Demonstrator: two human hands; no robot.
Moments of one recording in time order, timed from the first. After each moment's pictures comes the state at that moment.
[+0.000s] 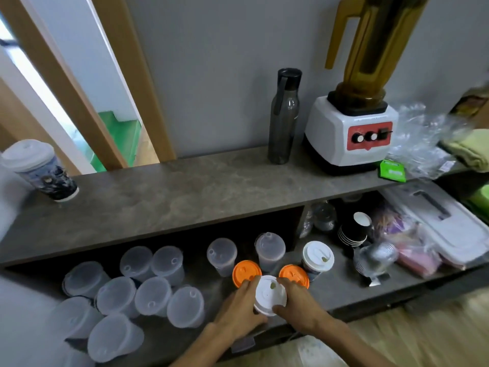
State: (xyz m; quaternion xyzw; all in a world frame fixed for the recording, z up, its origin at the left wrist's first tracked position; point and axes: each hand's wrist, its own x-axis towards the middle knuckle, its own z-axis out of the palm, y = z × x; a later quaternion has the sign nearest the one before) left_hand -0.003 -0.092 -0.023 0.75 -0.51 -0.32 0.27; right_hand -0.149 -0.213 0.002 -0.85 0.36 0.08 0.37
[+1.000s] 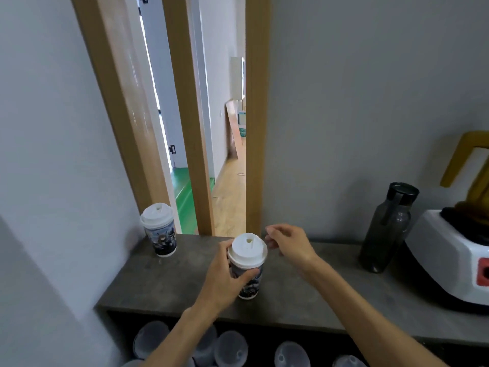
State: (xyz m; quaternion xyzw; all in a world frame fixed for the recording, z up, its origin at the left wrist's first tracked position) left_hand 0.243 -0.072 0.143 0.77 -0.33 -0.05 0.54; right_hand 0.161 -0.243 0.219 -0.75 0.27 -0.17 0.57
